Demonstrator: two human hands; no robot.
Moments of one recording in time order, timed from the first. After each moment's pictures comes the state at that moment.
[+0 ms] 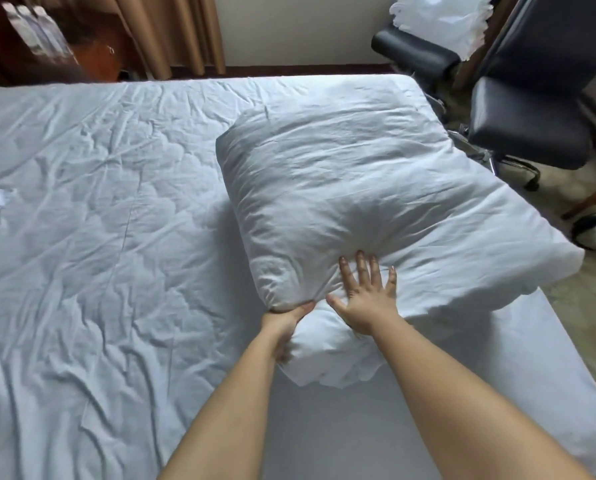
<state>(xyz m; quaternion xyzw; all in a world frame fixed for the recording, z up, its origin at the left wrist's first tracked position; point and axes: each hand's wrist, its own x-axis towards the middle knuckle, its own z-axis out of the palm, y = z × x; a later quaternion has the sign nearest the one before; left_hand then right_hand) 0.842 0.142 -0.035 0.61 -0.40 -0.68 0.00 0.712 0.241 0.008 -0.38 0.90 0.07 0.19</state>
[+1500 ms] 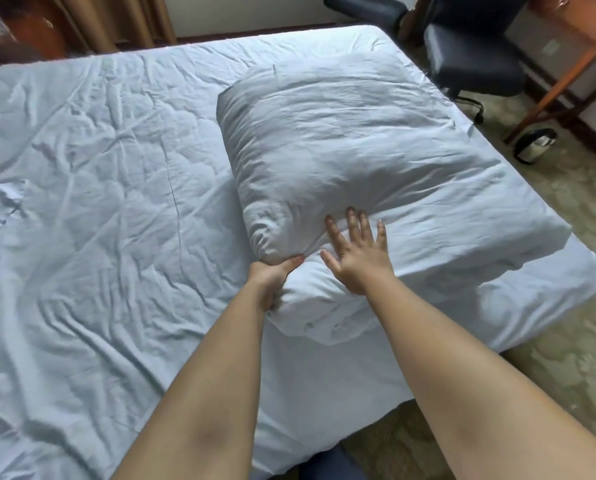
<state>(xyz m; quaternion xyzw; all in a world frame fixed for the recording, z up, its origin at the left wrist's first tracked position) 1.078 -0.014 -0.010 0.51 -0.53 -0.68 -0.05 0.984 0.126 0.026 -0.31 0.94 0.07 0.11</state>
